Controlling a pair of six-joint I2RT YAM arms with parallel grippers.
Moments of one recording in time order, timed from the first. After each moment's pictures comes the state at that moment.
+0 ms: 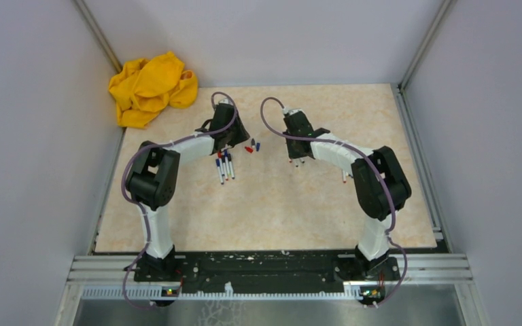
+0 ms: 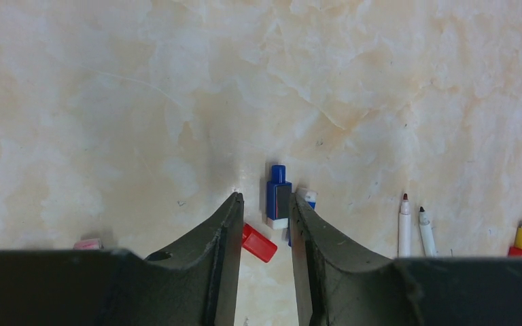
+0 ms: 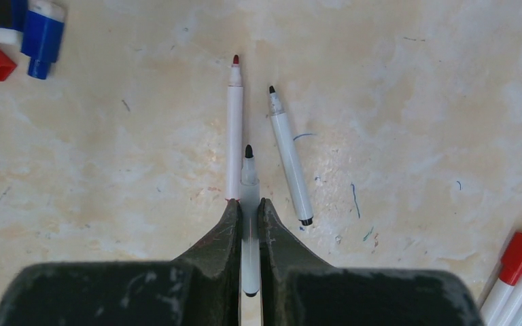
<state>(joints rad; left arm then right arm) -0.45 1.98 1.30 0.01 -0.09 -0.69 0.53 1.81 1.24 -0.34 0.18 0.24</state>
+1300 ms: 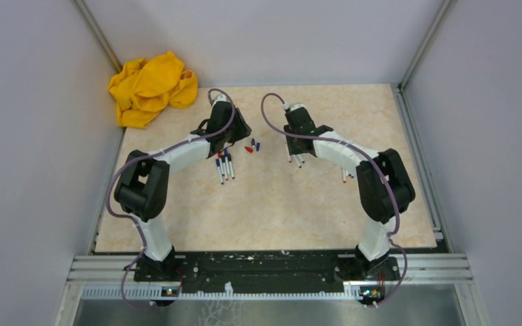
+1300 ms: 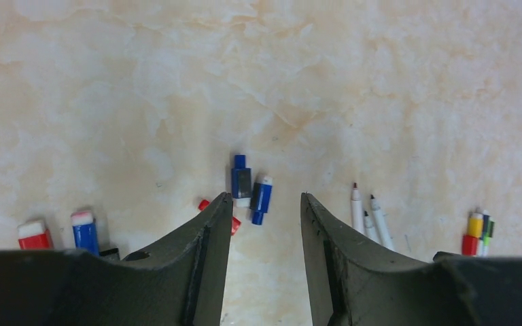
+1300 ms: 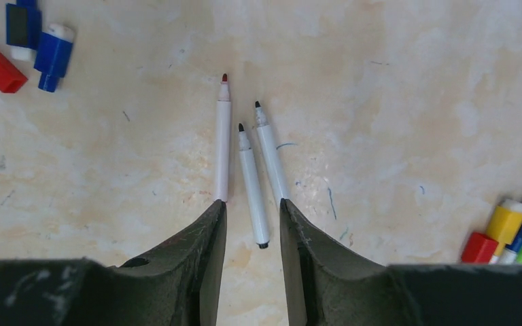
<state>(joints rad) -0.48 1.86 1.24 0.02 -0.14 -0.70 0.53 1.84 1.28 -0.36 0.21 0.19</state>
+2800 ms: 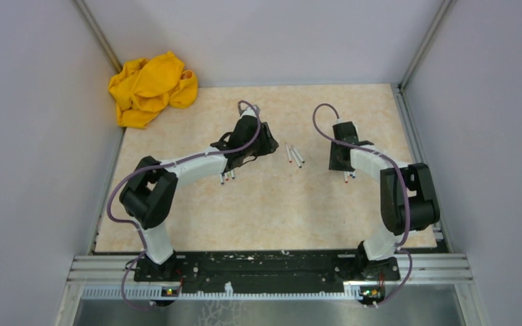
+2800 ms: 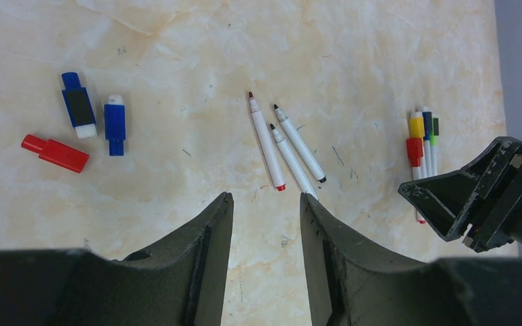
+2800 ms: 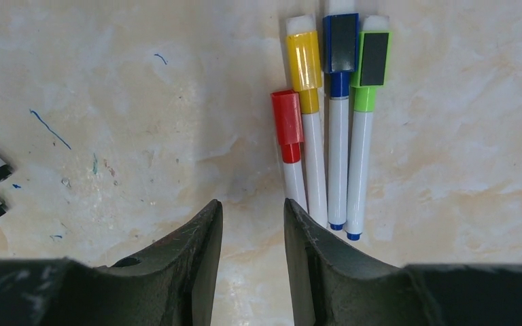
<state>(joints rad) -0.71 1.82 1.20 0.08 -0.13 -0.70 0.20 1.63 0.93 -0.36 0.21 0.27</state>
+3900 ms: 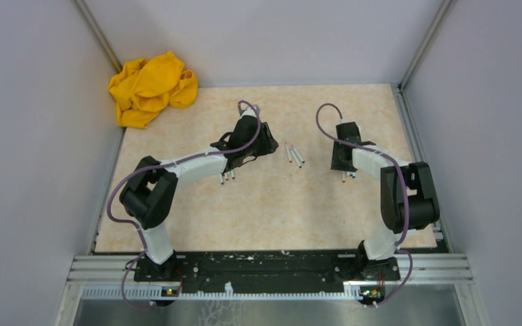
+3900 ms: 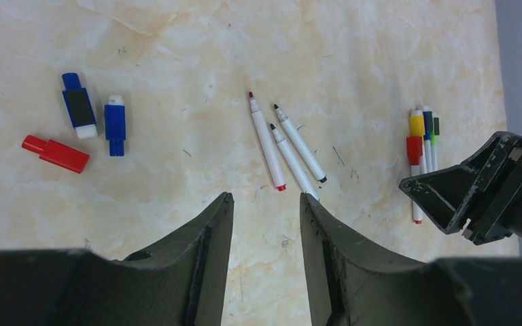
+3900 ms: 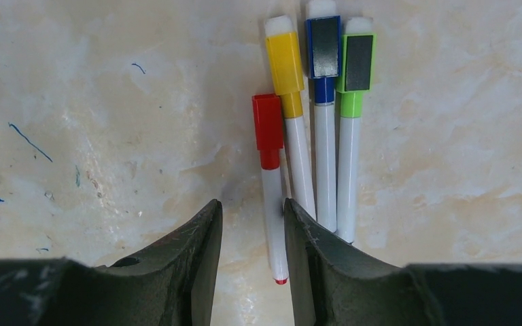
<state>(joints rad) -0.71 1.82 1.20 0.08 -0.13 -0.69 0.16 1.63 0.93 -0.34 0.20 0.27</state>
